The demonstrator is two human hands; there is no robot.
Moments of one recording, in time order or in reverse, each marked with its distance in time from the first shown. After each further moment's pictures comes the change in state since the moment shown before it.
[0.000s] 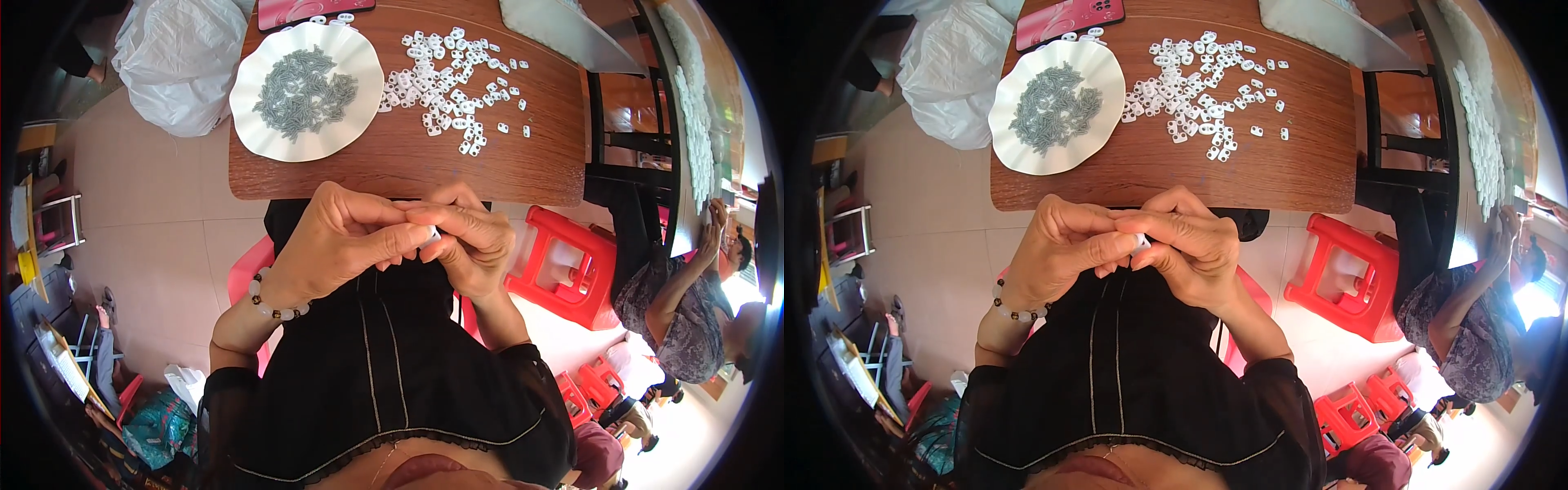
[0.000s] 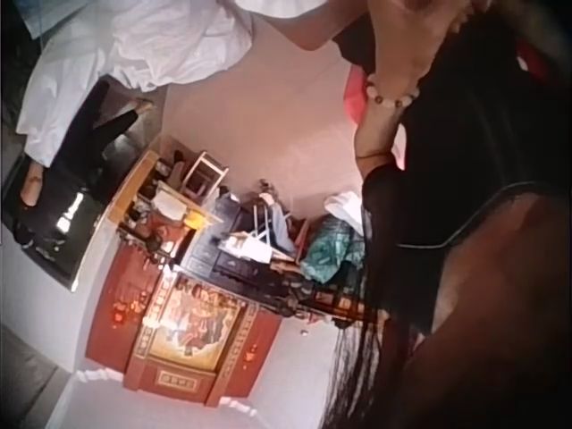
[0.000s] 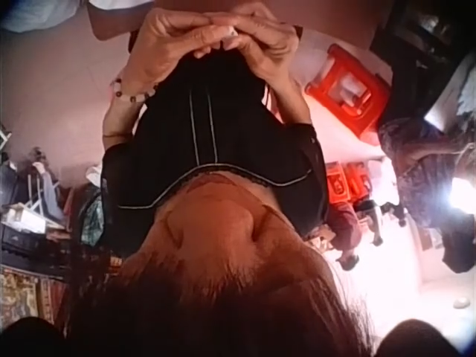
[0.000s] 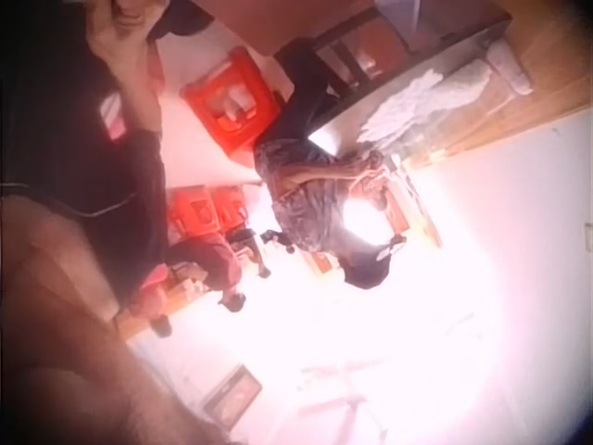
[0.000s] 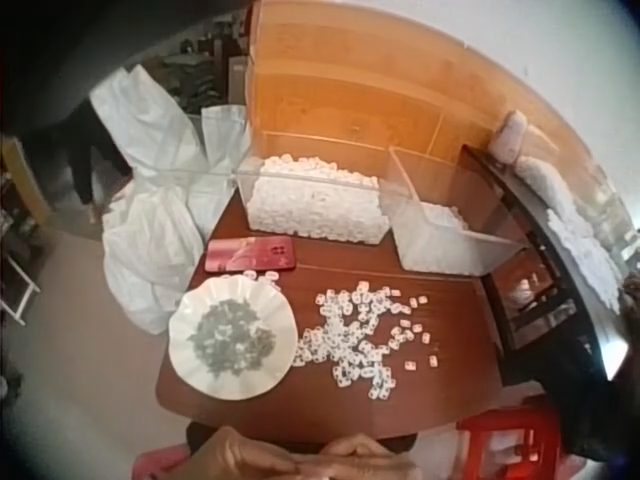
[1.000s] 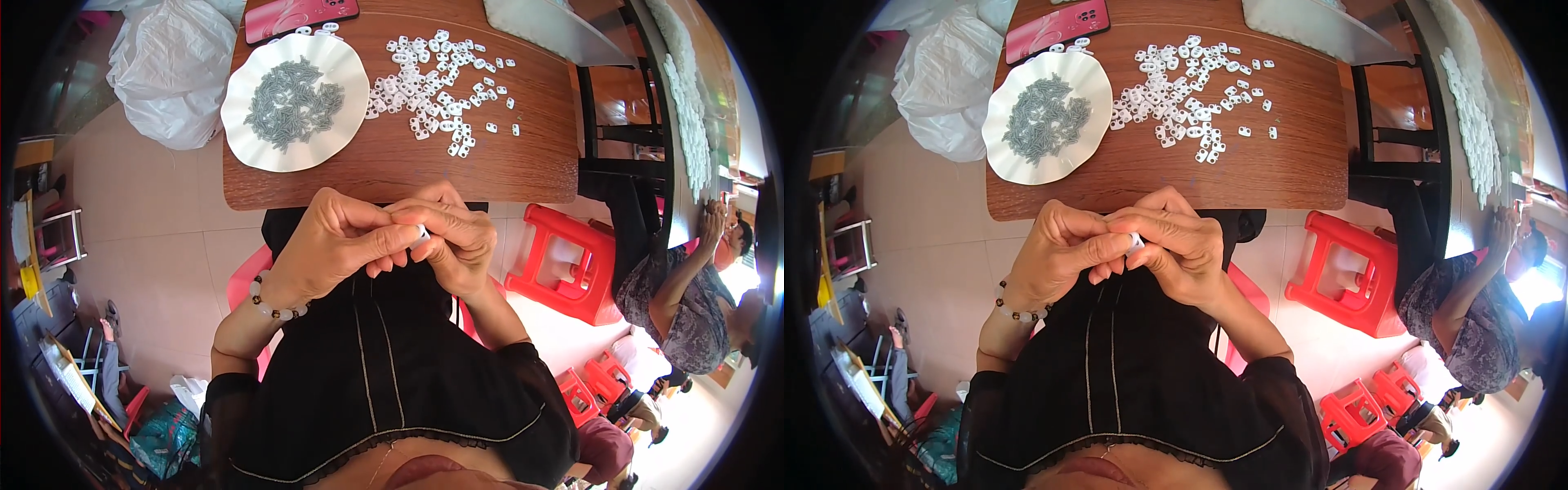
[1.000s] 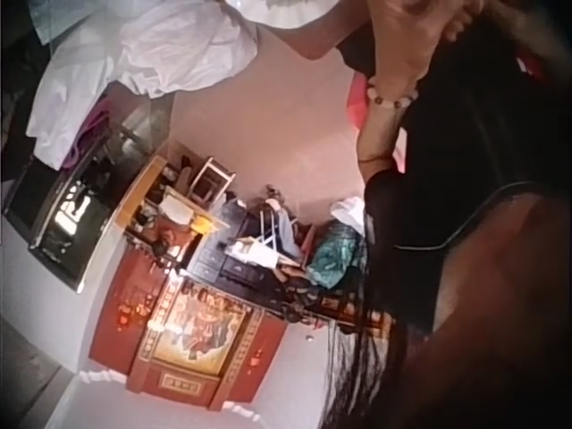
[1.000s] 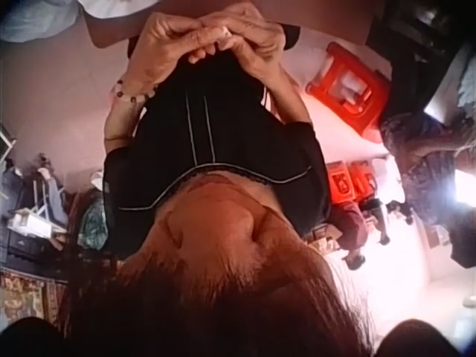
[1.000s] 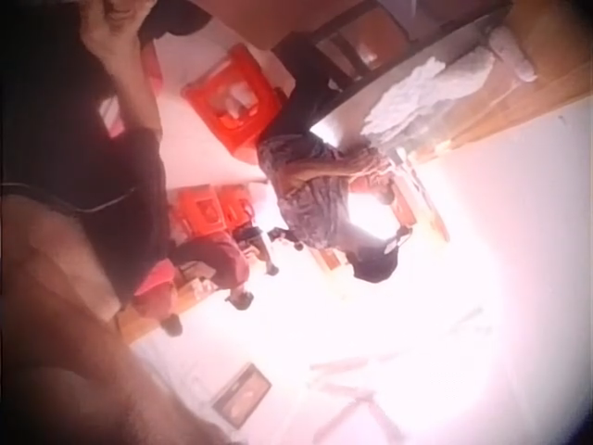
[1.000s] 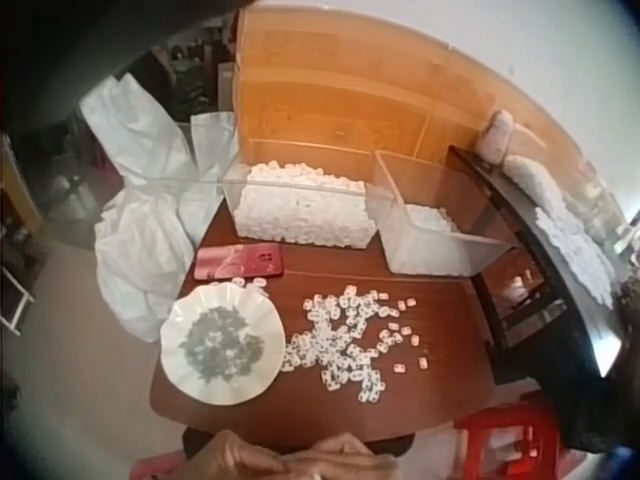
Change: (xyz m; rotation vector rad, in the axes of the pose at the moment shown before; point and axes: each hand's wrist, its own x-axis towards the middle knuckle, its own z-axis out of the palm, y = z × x) left_hand 0.006 -0.001 0.002 -0.006 -0.007 -0.067; right_hand -0.005 0.012 -0.001 0.002 -0.004 -0.034
